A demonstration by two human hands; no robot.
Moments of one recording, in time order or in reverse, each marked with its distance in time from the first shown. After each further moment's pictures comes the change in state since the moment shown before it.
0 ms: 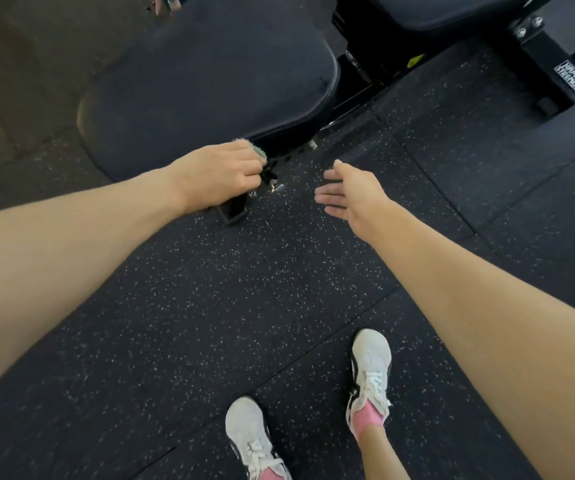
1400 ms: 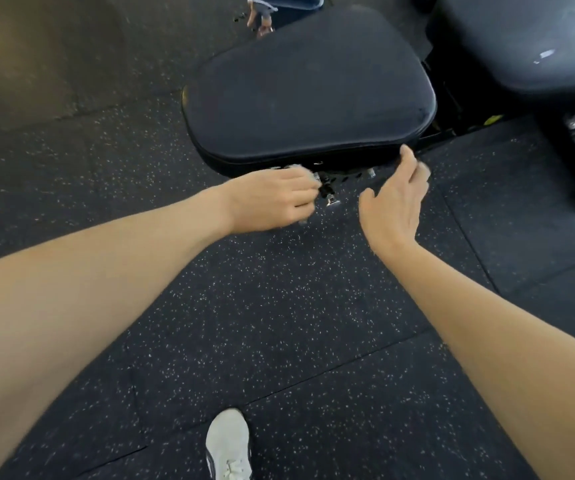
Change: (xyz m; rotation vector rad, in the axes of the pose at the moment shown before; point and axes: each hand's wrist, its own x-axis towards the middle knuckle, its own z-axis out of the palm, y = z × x) left_hand -0.054 0.043 0.017 0.169 0.216 -0.069; right_hand -0.015 0.014 0.067 -0.821 0.448 -0.698
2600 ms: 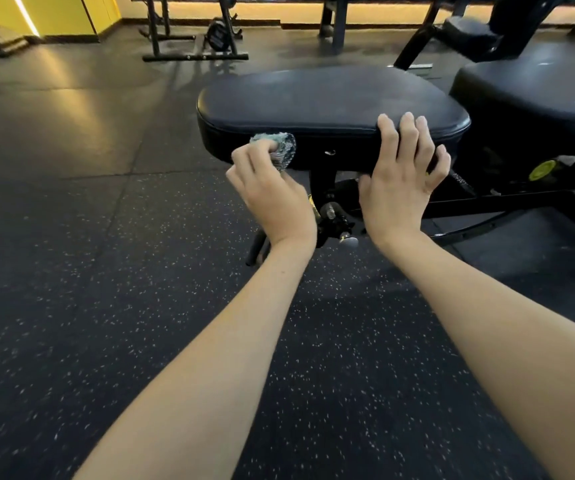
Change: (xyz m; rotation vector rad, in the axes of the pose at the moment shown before) left_hand 0.091 0.070 0.073 -0.042 1.308 -1.723; right_hand 0.081 0.047 0.100 -0.268 0.838 -0.708
